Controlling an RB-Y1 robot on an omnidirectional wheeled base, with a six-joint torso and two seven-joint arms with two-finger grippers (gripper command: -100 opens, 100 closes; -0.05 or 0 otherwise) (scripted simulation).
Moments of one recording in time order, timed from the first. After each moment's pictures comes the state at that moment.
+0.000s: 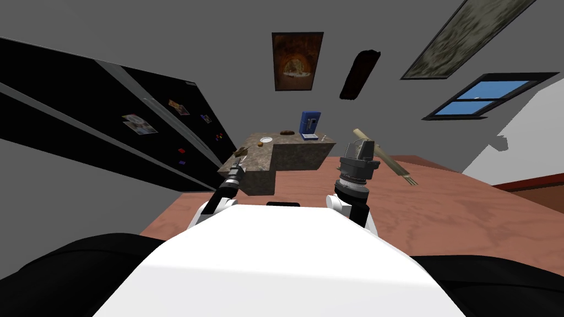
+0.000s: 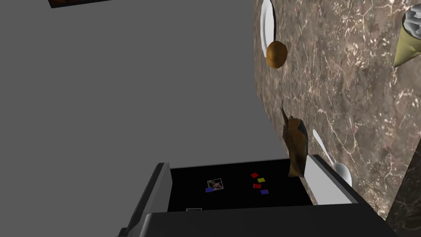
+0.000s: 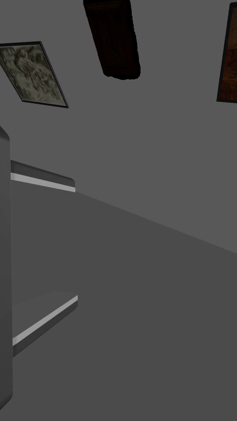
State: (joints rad) left arm 0.62 0.18 0.03 -2.36 0.07 0.19 0.11; right arm 0.51 -0.04 -0.07 -2.38 0.02 -0.63 0.08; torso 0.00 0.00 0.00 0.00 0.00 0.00
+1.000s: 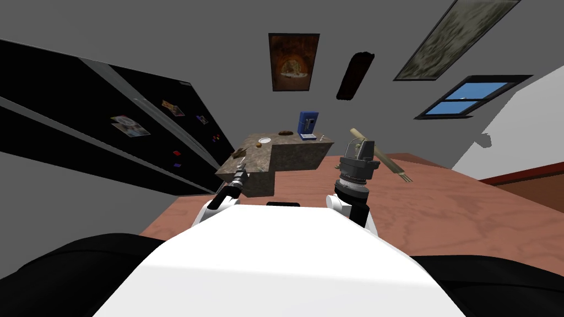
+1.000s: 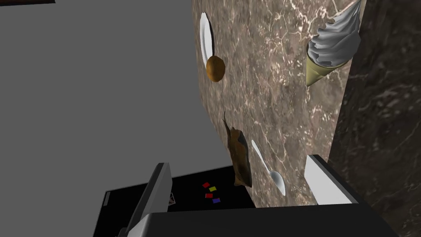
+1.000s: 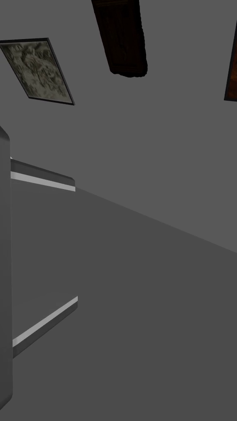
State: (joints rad) left arm 0.60 0.17 -0.01 -2.37 0.05 0.45 0.15; right arm 0.51 -0.04 -0.07 -2.38 0.02 -0.63 0.08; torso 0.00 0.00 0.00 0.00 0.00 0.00
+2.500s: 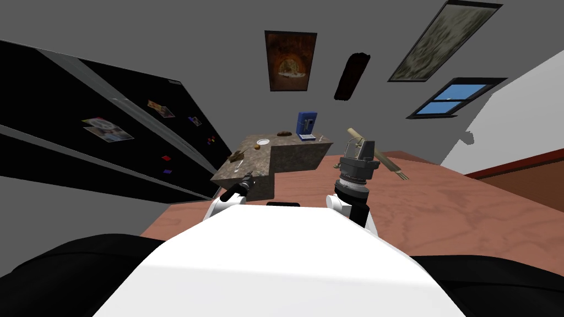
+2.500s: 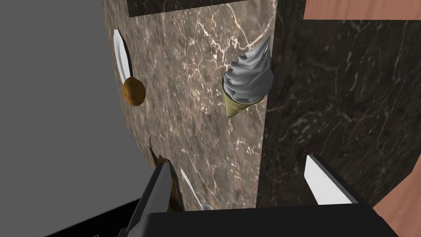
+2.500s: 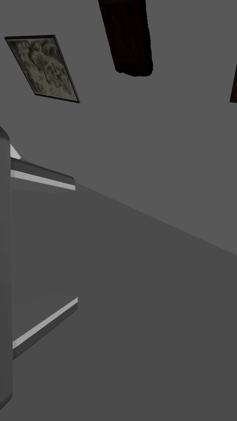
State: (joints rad) left arm 0.55 0.13 -0.08 -2.34 0.02 0.81 0.18; right arm 0.51 -0.04 -0.07 -2.38 0.02 -0.63 0.08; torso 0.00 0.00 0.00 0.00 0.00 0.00
